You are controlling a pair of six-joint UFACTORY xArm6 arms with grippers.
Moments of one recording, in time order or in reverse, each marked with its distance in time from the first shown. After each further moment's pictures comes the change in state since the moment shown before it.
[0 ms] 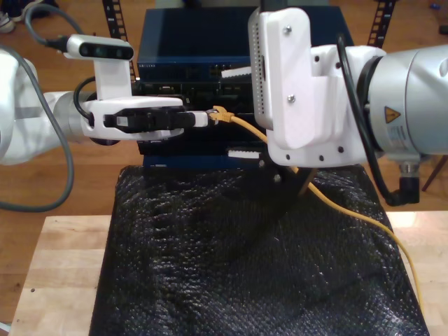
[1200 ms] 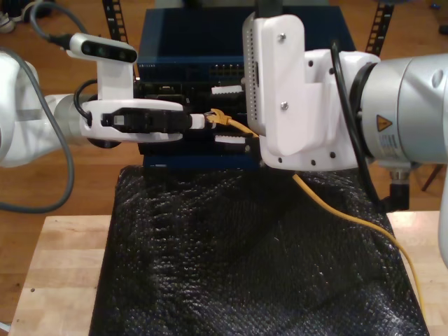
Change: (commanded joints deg) left arm 0.0 0.0 0.4 0.1 2.1 -4.5; right arm 1.9 0.2 1.3 0.0 -2.5 0.4
